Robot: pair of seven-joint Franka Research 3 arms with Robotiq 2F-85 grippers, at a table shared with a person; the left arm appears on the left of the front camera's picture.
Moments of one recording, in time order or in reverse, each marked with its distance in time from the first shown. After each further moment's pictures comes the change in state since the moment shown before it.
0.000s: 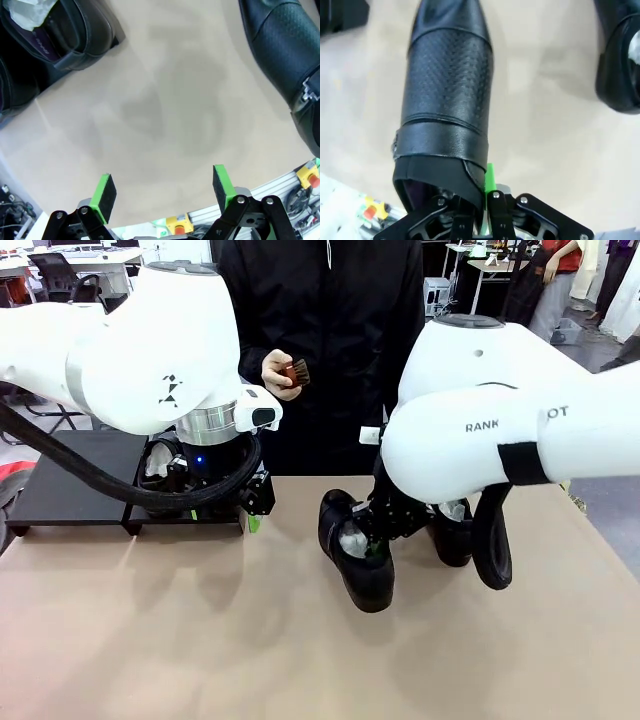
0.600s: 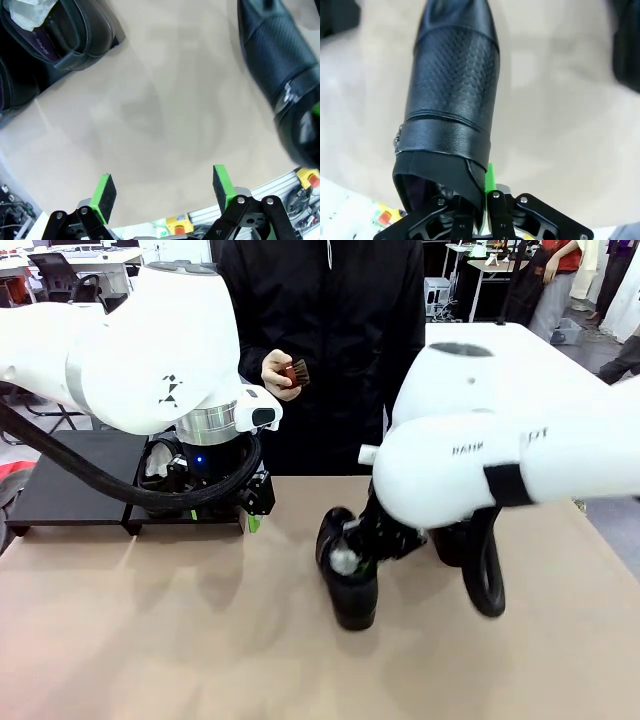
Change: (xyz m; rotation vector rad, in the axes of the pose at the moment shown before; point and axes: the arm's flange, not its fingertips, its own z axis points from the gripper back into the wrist) left arm 0.000 0.000 0.000 0.000 0.000 0.000; right arm -0.020 0.011 -0.031 0.043 0.039 -0.104
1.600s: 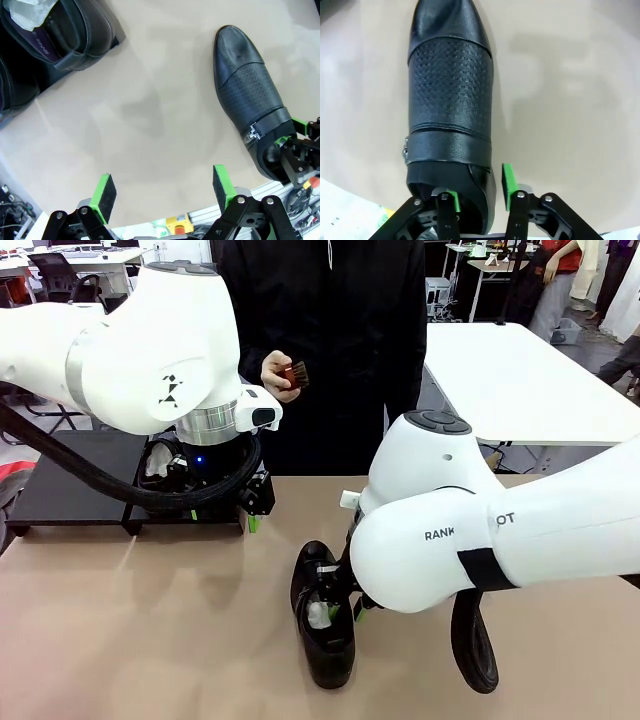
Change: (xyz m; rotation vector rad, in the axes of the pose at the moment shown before) left arm 0.000 0.000 0.000 0.000 0.000 0.000; right arm -0.044 0.022 -0.044 0.044 -0.022 -0.043
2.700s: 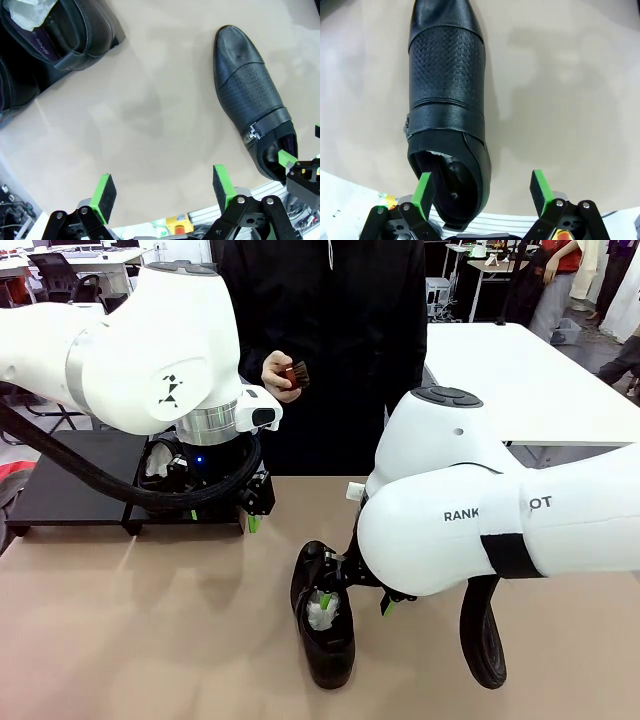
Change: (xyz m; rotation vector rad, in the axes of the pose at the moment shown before) left arm 0.000 0.000 0.000 0.000 0.000 0.000; right arm -0.007 -0.001 0.023 -0.027 0.040 -0.015
